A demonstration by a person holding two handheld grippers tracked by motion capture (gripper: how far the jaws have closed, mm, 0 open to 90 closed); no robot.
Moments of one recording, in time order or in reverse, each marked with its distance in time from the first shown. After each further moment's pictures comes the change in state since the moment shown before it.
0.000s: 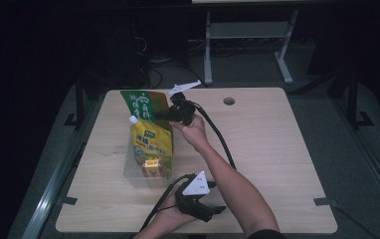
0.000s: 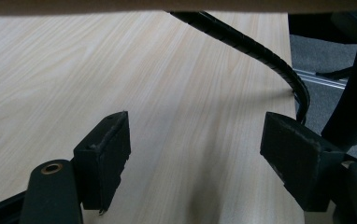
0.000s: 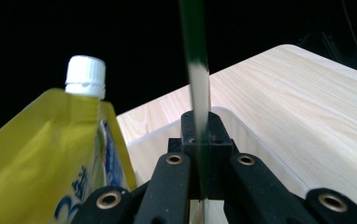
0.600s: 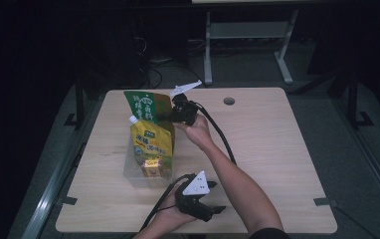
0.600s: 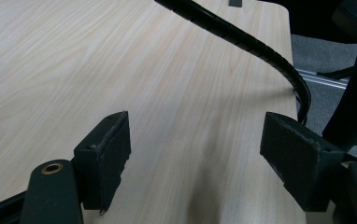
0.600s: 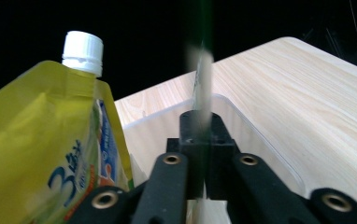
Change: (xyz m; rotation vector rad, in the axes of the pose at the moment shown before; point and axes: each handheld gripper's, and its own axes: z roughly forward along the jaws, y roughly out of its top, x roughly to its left) left arm 0.000 0.000 0.000 0.002 0.002 0.000; right arm -0.005 -0.003 -0.005 0.045 0.007 -0.050
